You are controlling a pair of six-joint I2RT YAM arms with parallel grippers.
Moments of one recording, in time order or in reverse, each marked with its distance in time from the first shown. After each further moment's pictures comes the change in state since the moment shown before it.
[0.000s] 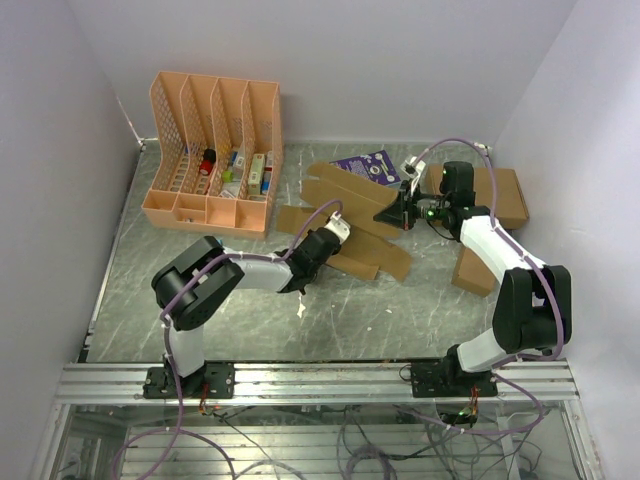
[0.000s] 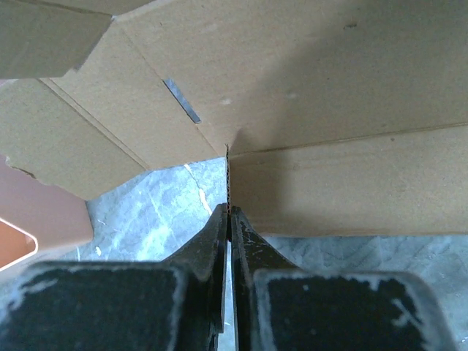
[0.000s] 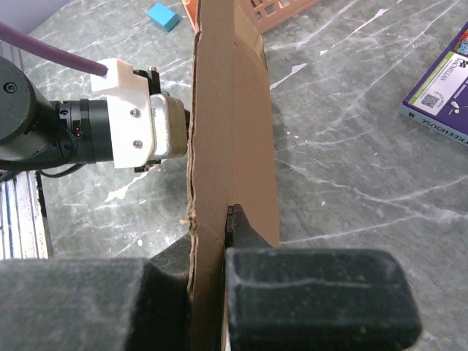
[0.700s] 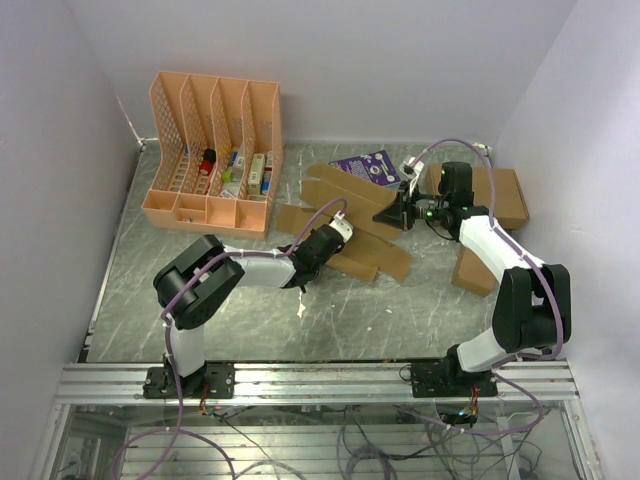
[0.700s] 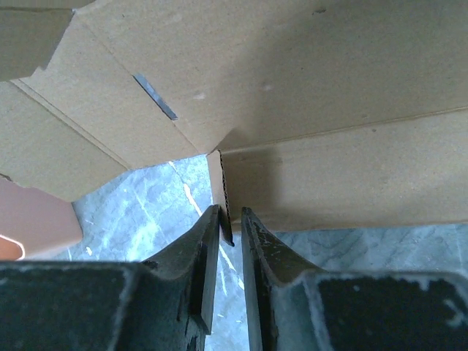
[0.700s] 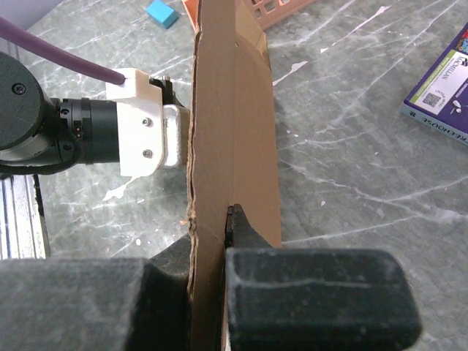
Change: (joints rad) left arm -0.004 0.014 0.057 -0.123 0.034 -0.010; right arm 0.007 0.005 0.000 -0.002 0.008 -0.007
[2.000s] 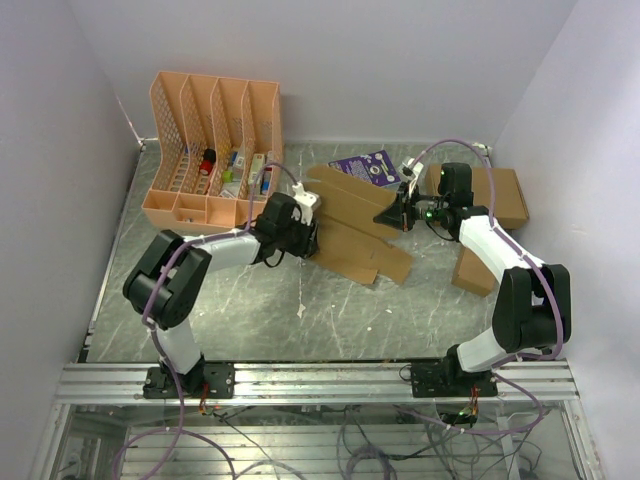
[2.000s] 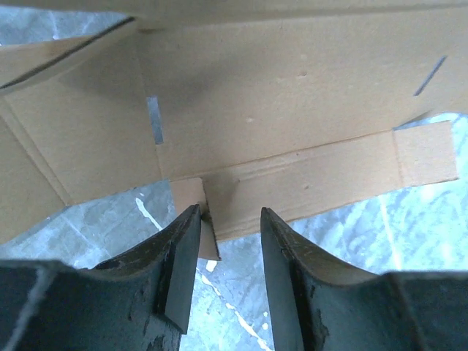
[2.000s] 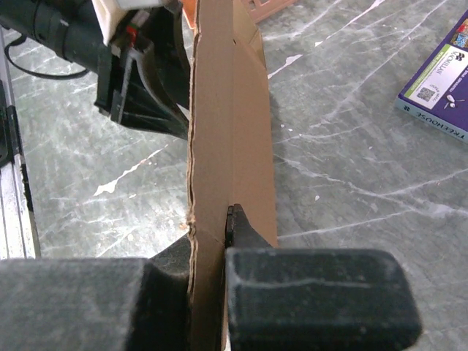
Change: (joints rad) left arm 0.292 -0.093 -0.018 -0.025 0.734 -0.228; right arm 0.001 0.000 0.000 -0.023 0.019 -0.037
